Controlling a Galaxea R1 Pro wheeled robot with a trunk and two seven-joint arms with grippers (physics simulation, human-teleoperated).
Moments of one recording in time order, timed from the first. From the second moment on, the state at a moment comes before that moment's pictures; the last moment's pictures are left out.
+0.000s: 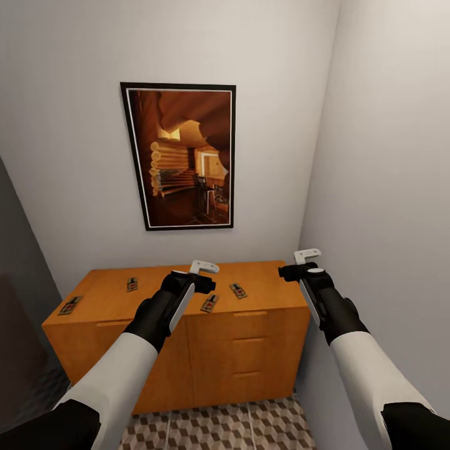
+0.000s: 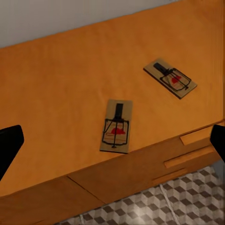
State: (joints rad) left arm -0.87 -0.17 -0.24 -0.89 0.04 0.76 0.09; right arm -0.87 0.00 0.03 -0.90 0.16 0.57 -0.01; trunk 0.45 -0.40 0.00
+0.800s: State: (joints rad) left arm -0.87 -0.17 -0.24 -0.89 0.05 0.76 0.09; right arm -0.87 0.00 0.05 -0.90 0.16 0.57 -0.01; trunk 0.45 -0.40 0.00
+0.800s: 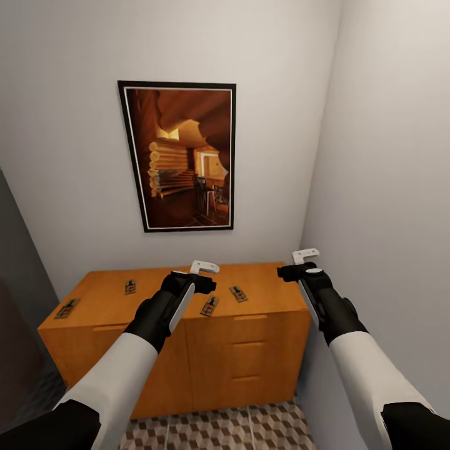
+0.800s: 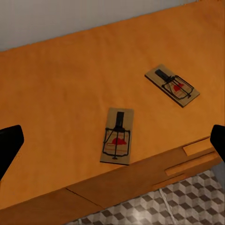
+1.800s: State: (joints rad) left arm -0.87 -0.17 -0.24 -0.86 0.05 0.75 0.09; right arm -0.87 0.00 0.05 -0.90 0.16 0.57 -0.01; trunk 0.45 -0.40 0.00
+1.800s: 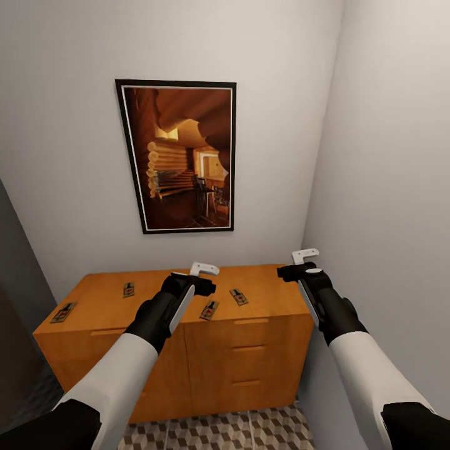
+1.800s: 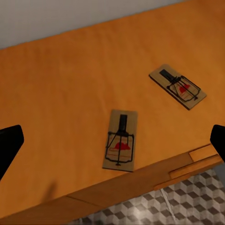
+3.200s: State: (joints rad) left arm -0.97 -0.17 -0.24 -0.71 0.05 0.93 0.08; right arm -0.87 0.00 0.05 -0.89 0.16 0.57 -0.01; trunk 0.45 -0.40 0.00
